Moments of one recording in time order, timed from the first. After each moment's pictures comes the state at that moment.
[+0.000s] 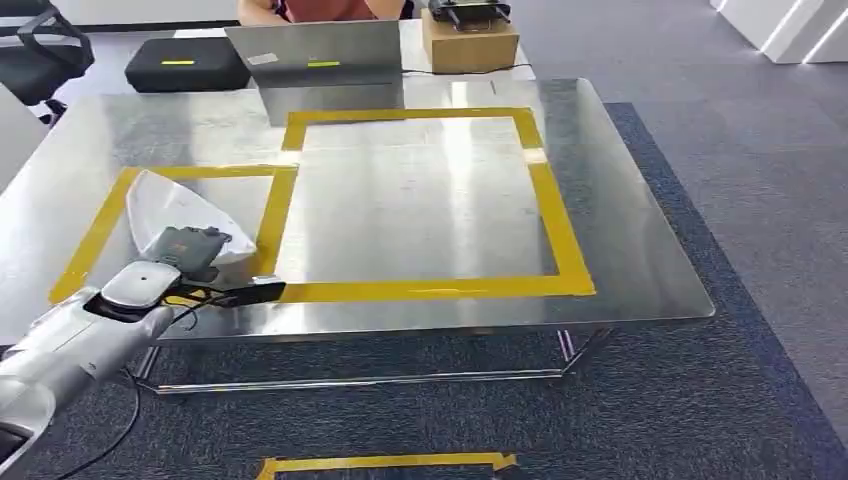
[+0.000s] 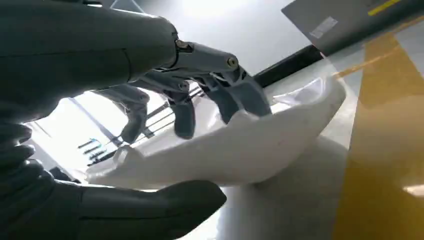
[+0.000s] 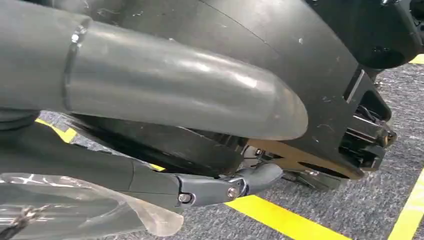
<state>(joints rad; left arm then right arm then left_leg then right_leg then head) -0.84 0.15 -0.71 -0.48 -1.34 0.13 0.12 -0.02 0.08 0.62 -0.22 -0.28 -0.06 -0.12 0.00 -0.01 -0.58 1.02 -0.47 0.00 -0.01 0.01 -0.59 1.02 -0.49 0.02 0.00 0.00</state>
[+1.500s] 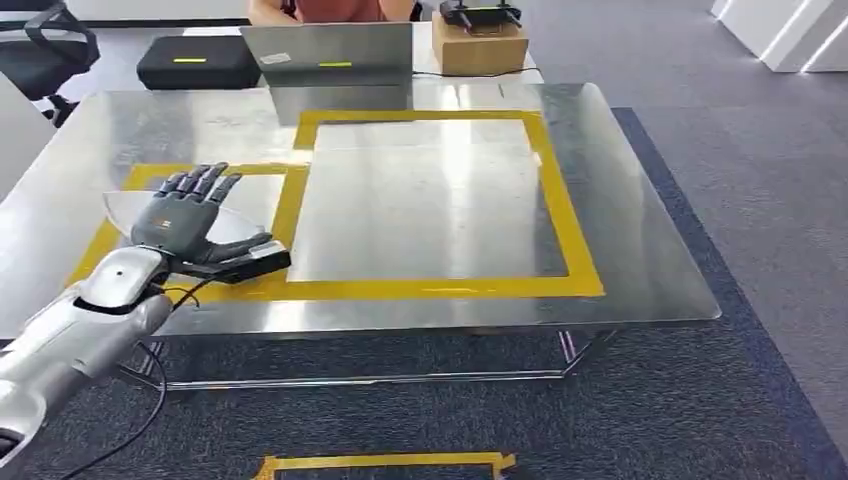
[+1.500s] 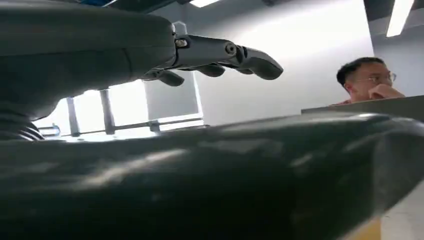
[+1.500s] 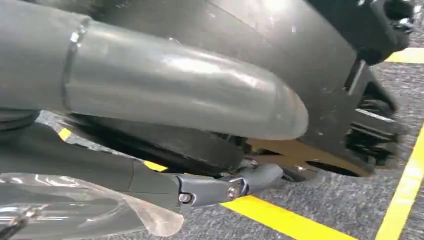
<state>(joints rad) -0.81 0.16 -0.63 -0.64 -1.22 0.47 0.05 -0.01 0.07 0.63 -0.22 -0.33 -0.08 -0.15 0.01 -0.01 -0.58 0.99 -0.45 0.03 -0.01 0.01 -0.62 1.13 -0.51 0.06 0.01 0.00</state>
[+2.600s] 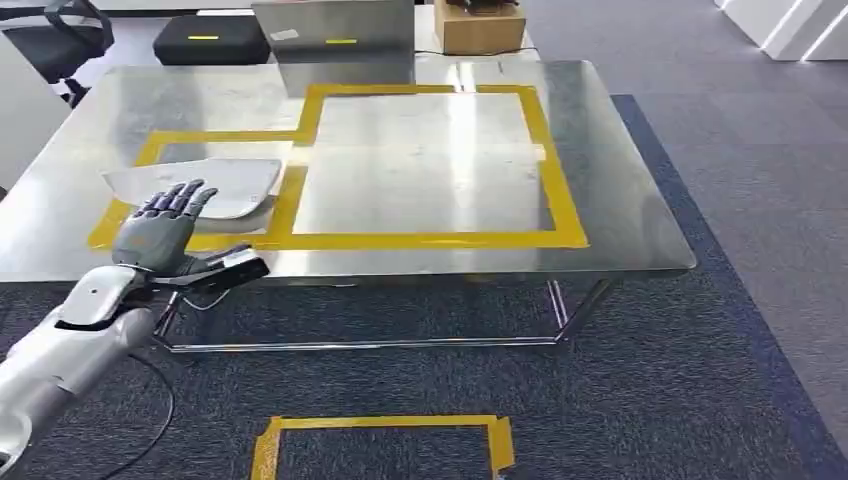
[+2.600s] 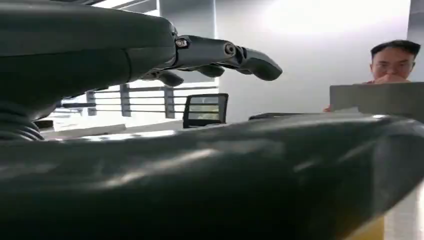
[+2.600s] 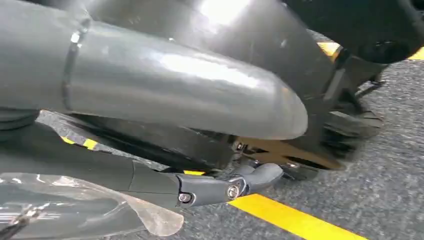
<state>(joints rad) -0.70 0.22 -0.53 -0.71 -1.06 0.47 -0.05 -0.02 0.07 0.64 -0.22 -0.34 -0.09 -0.11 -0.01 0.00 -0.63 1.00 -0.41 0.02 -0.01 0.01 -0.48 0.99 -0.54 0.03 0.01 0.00</state>
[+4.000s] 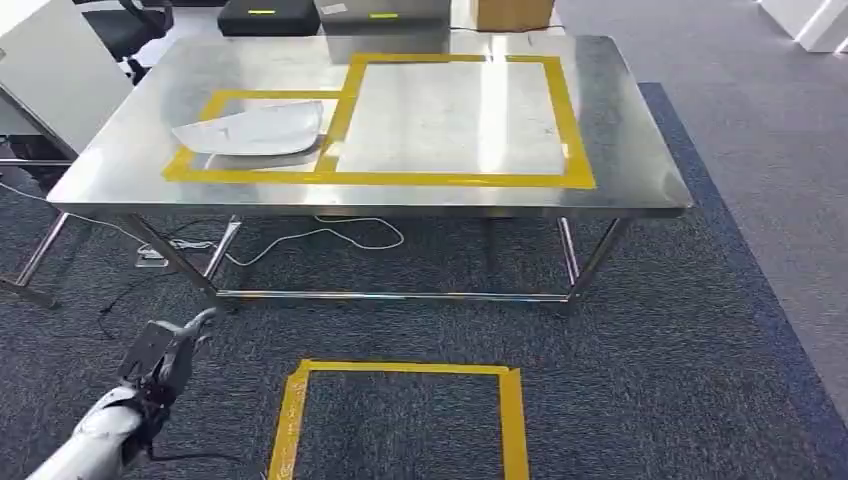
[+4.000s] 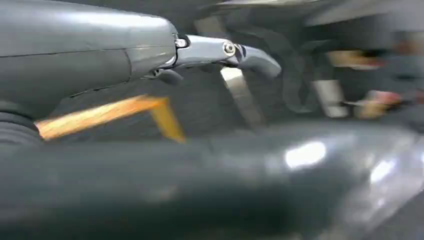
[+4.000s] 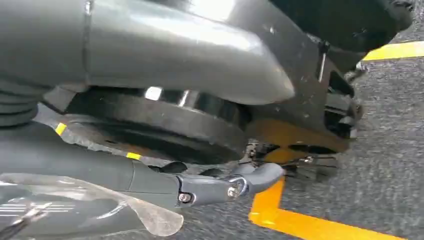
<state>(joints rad) -0.16 0.18 -0.10 -0.76 -0.06 -0.05 -0.36 0.01 0.08 0.62 -0.22 -0.50 -0.15 -0.15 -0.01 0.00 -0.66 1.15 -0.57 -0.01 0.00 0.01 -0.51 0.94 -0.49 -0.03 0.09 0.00</state>
